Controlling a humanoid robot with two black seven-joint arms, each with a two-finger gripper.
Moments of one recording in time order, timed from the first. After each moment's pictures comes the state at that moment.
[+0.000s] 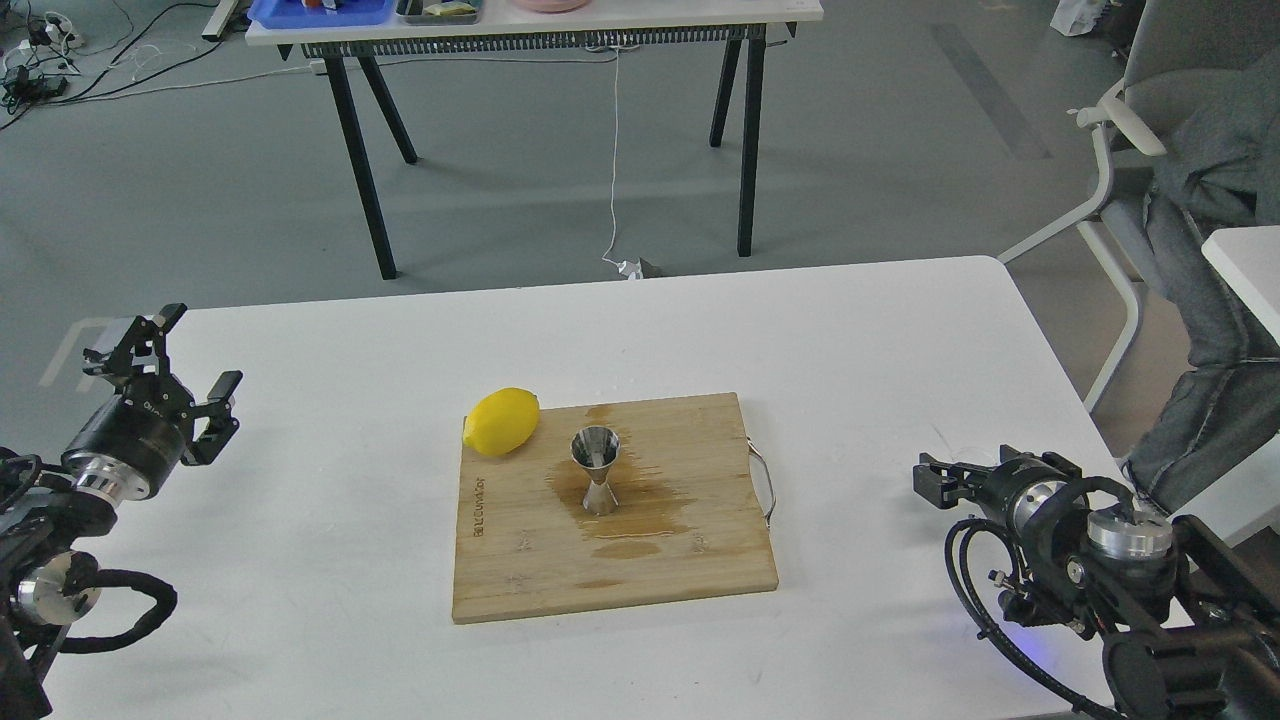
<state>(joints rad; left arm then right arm) -0.54 0.41 -0.69 -0.42 0.30 -0.49 -0.49 0.13 -0.26 1.31 1.13 0.59 -0.38 0.04</state>
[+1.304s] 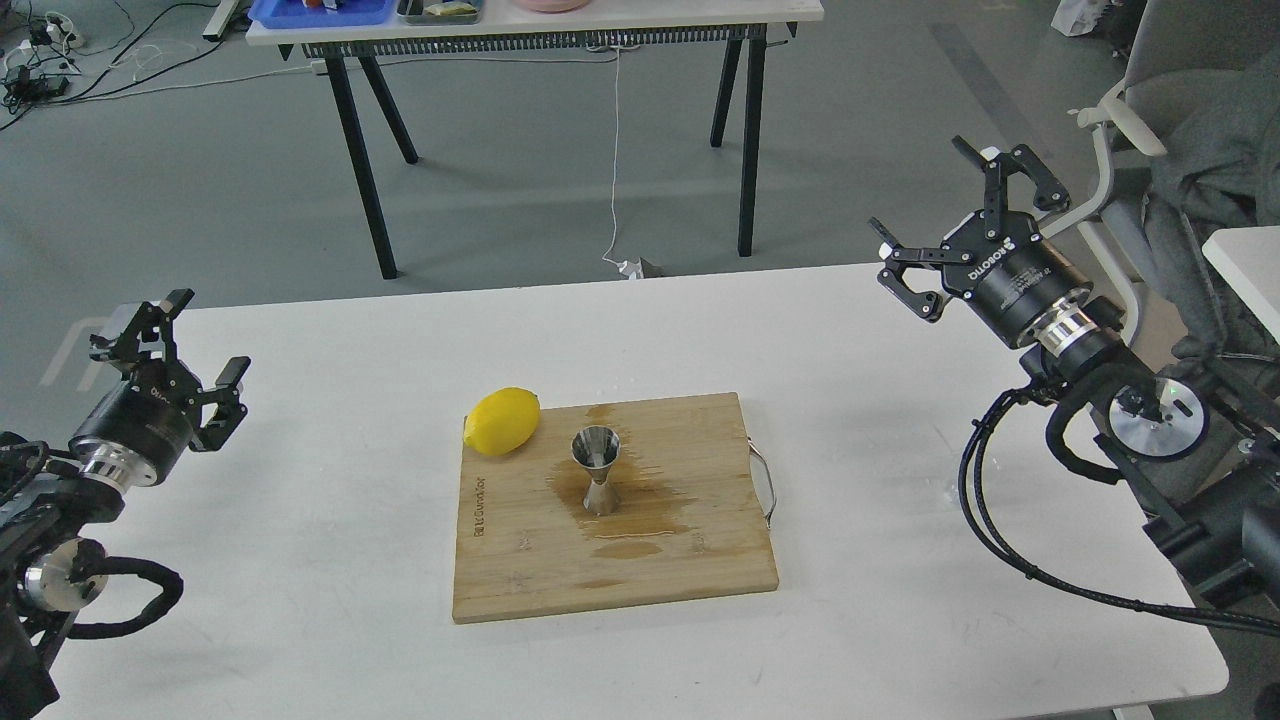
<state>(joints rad) -0.56 0.41 -0.70 -0.44 0.30 -0.49 -0.49 0.43 -0.48 1.06 1.02 0.11 0.47 0.00</state>
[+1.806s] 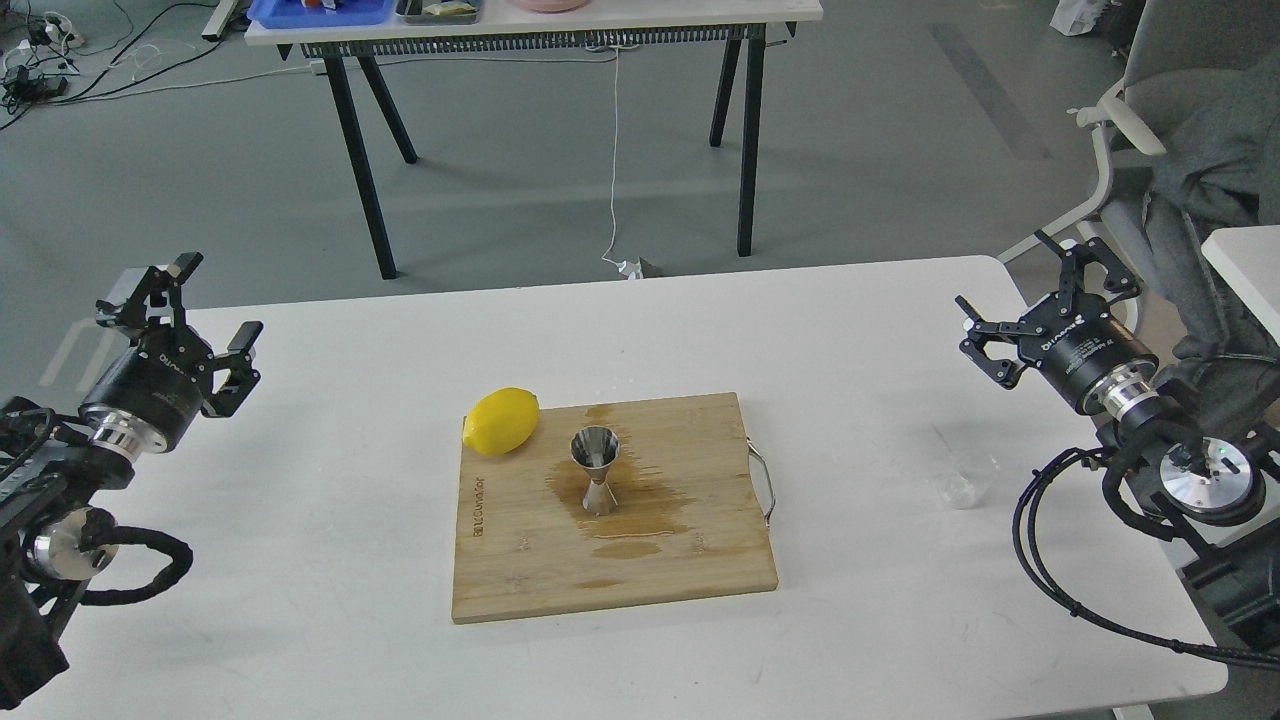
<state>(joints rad) -0.61 0.41 -0.70 -0.49 0.30 -0.49 -0.49 0.41 -0.47 1.07 0.79 0.11 0.49 0.01</state>
